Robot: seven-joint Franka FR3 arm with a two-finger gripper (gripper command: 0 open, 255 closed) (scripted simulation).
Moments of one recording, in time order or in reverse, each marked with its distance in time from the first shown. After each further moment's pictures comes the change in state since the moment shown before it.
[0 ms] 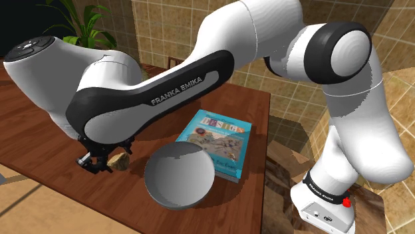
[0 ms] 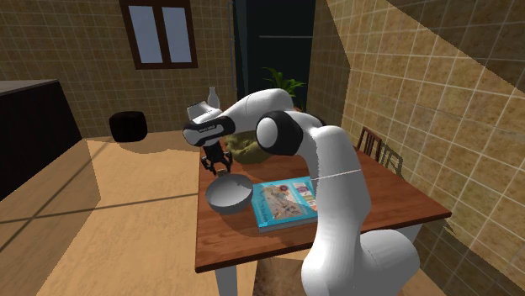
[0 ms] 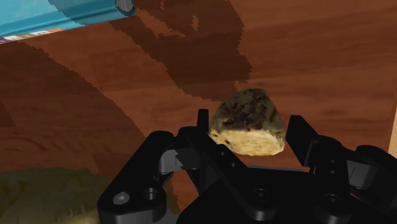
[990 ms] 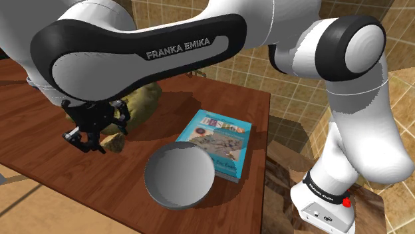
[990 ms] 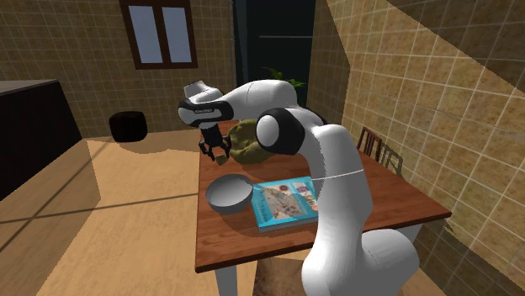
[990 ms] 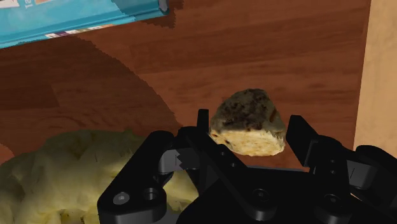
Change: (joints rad) arm 0.016 -0.040 0.013 0.140 0.026 -0.167 -0.050
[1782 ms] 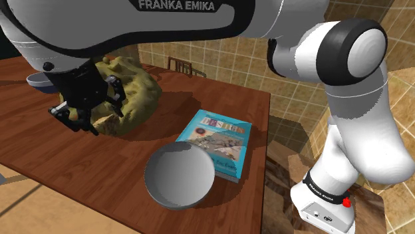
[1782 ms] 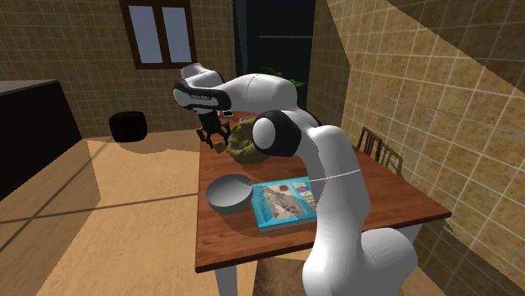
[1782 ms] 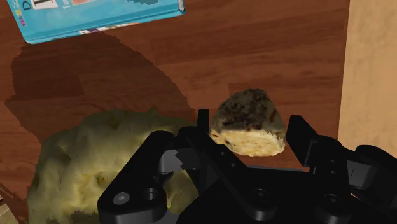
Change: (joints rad) arm 0.044 0.020 -0.003 0.199 -0.003 -0.168 -0.044
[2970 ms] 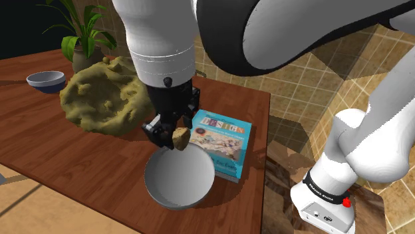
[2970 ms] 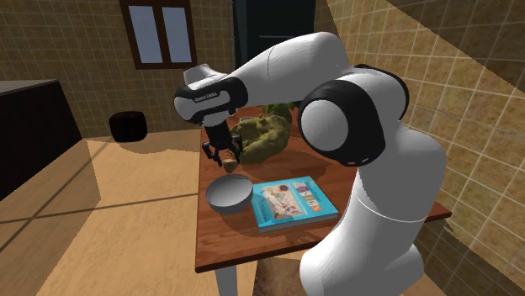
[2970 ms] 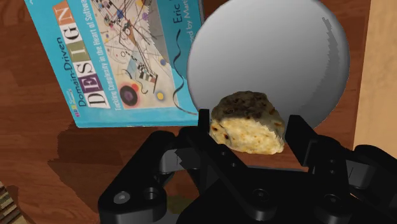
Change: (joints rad) arm -0.181 -0.693 0.074 -0.892 0.293 0.263 0.010
